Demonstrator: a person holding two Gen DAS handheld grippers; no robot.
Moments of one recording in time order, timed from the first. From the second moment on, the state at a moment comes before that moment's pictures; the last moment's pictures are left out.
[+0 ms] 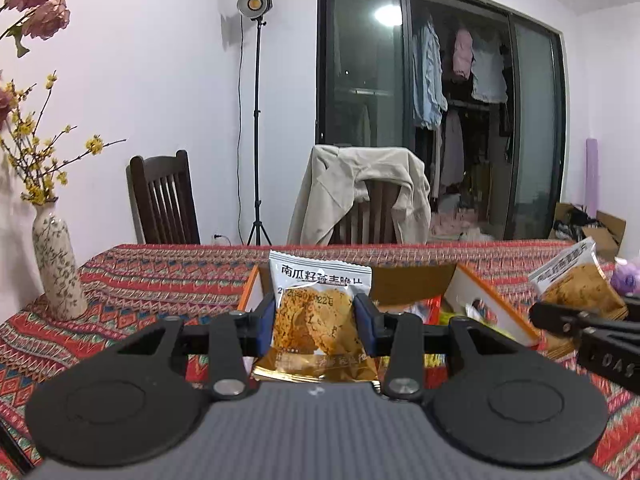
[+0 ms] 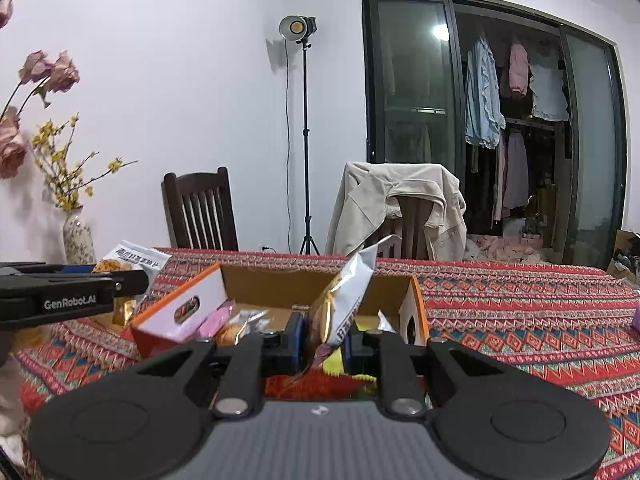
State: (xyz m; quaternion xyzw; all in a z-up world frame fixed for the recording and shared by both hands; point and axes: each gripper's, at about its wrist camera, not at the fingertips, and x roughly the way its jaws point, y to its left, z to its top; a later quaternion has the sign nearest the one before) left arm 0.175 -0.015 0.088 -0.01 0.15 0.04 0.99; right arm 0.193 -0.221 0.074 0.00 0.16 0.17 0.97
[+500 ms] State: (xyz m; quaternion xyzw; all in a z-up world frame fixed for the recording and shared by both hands) left arm 0.261 -0.005 0.089 -0.04 0.16 0.08 0.98; right arm 0.278 -0.207 0.074 0.03 0.18 0.15 0.97
